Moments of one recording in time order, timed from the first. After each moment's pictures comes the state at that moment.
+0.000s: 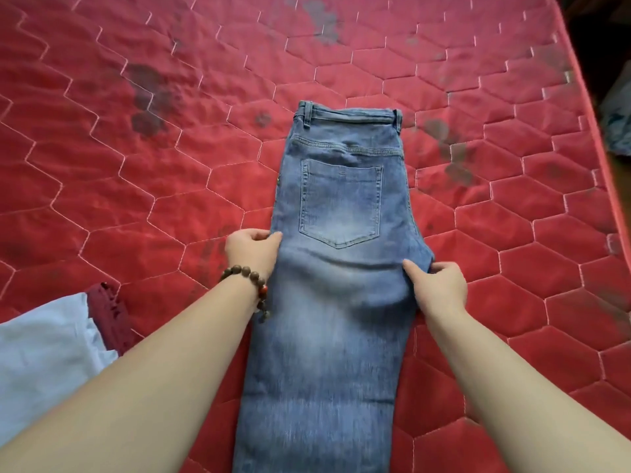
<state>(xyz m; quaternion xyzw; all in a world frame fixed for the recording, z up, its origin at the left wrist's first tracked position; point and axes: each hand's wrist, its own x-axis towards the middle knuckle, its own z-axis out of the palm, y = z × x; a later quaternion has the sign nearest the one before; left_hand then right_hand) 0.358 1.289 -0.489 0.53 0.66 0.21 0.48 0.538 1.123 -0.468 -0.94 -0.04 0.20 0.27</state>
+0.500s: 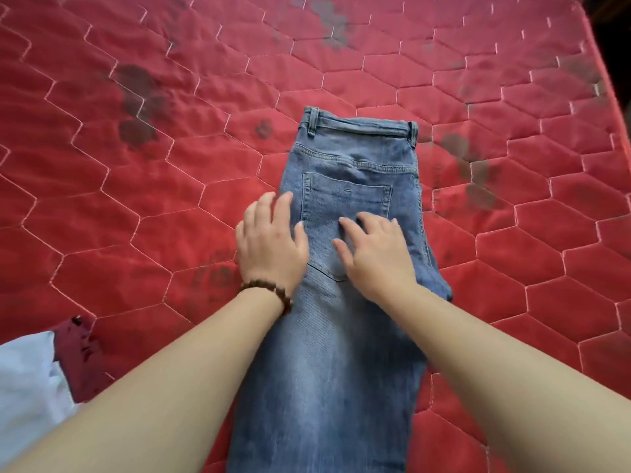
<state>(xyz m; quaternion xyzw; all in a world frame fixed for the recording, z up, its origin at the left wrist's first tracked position) 0.395 1.314 -0.508 0.80 0.53 0.22 0.17 0.533 1.232 -0.494 -0.83 -0.55 0.09 0.03</state>
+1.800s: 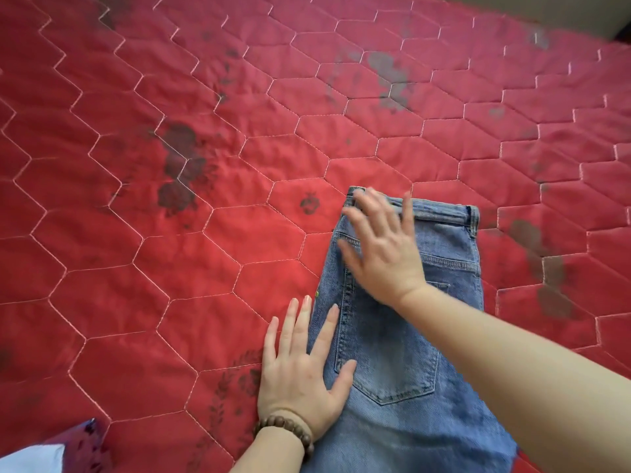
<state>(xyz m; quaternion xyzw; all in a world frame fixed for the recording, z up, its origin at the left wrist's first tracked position) 0.370 1.315 -0.535 0.86 0.47 0.04 0.18 0.571 1.393 -0.501 -0.72 -0.68 -0.04 0.12</state>
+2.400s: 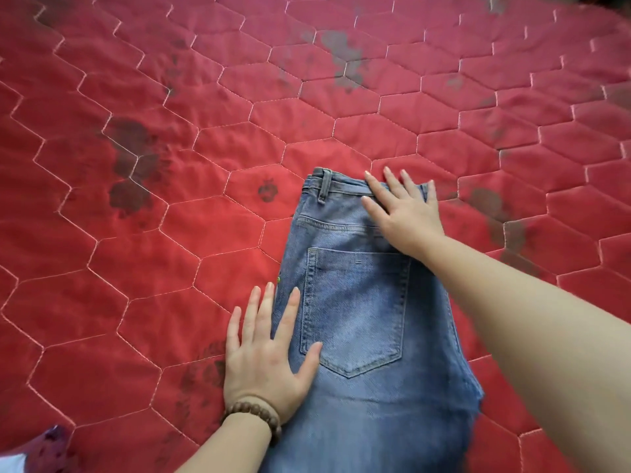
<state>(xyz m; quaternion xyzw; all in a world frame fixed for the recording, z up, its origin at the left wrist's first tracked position) 0.373 1.315 -0.537 0.87 0.47 0.04 0.12 0.668 1.377 -0.509 -0.82 -0.55 0.16 -0.01</state>
